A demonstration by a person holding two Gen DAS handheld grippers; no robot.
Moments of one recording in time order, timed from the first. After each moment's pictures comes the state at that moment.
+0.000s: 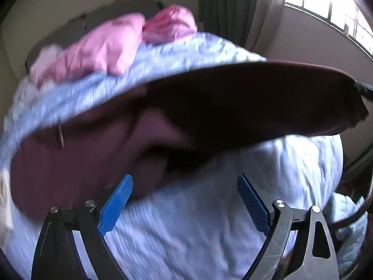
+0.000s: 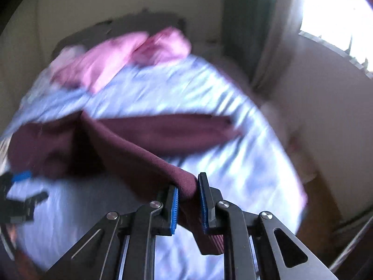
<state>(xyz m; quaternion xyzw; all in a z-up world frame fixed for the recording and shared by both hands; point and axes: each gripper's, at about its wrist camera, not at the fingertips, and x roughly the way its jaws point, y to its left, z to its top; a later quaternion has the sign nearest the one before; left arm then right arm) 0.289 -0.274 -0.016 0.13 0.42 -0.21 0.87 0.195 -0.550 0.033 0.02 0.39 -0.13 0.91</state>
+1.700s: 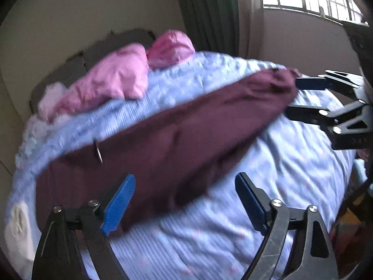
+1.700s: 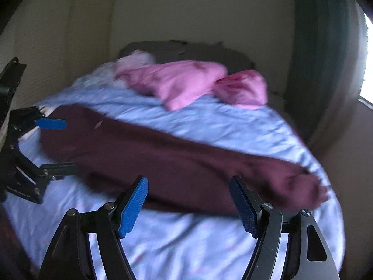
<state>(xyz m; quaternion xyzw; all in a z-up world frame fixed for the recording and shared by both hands) 0.266 -0.177 -0.037 0.19 0.35 -0.24 0.89 0.236 -0.386 -0.021 -0.08 0.29 0.07 0.95</state>
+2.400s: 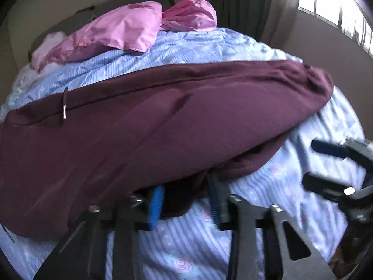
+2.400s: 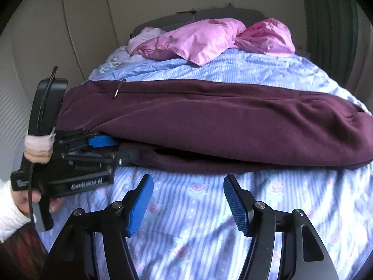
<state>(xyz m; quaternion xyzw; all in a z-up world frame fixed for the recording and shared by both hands) 0.339 -0.188 -0.101 0.09 0.43 -0.21 0.87 0.261 -0.371 -0.107 0.04 0.37 0.14 0.92</state>
